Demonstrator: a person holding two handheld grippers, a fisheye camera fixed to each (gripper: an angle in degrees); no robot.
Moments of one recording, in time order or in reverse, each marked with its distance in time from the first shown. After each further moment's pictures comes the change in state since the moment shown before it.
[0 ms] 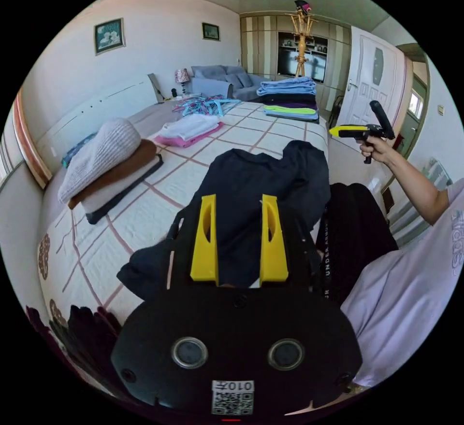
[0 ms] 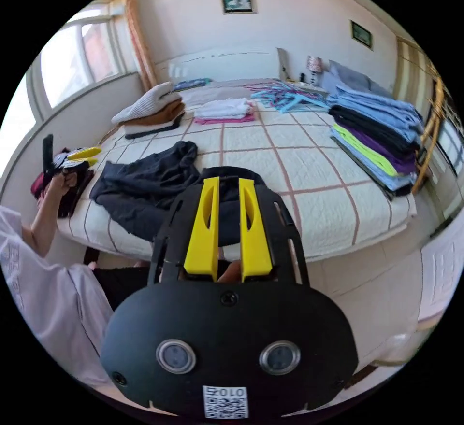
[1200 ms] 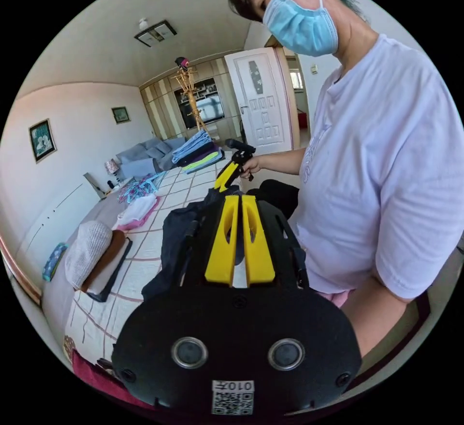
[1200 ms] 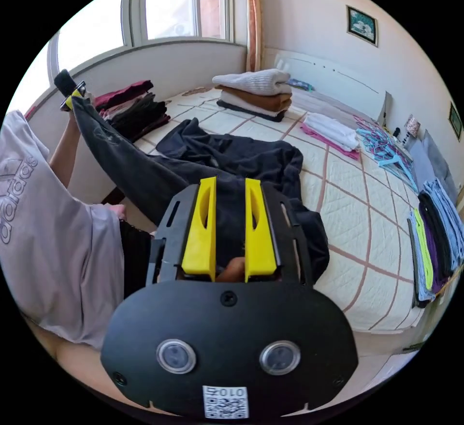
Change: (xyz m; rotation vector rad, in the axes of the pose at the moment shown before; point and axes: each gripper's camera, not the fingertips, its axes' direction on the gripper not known) left arm 0.072 0.133 -0.250 0.371 0.260 0.609; right arm -0.054 -0.140 0.016 -0.065 -0.250 -0.433
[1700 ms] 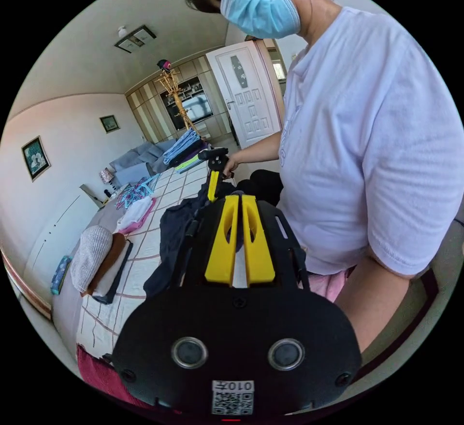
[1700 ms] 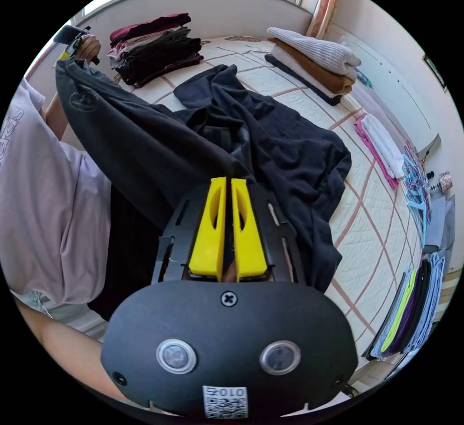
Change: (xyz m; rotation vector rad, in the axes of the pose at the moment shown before) left arm 0.025 0.023 -0.043 -0.012 -0.078 0.023; right arm 0.010 -0.071 0.056 -0.226 -0.006 -0.243
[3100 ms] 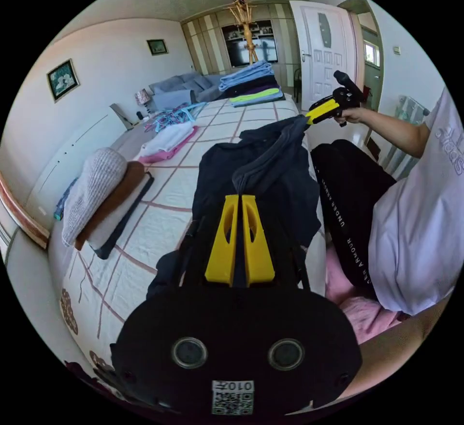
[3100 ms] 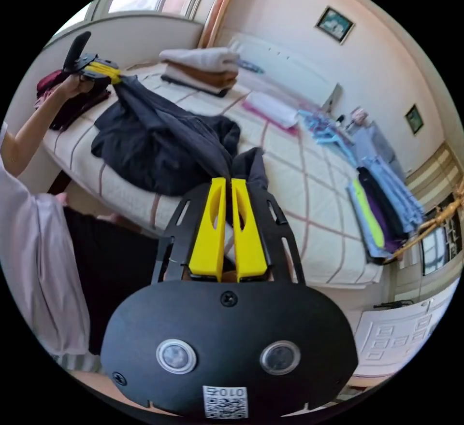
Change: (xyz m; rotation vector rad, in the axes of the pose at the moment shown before) left arm -0.166 0.087 0.219 -0.443 -0.065 -0.264; right arm -0.022 0.091 0.068 0.013 0.262 0.390
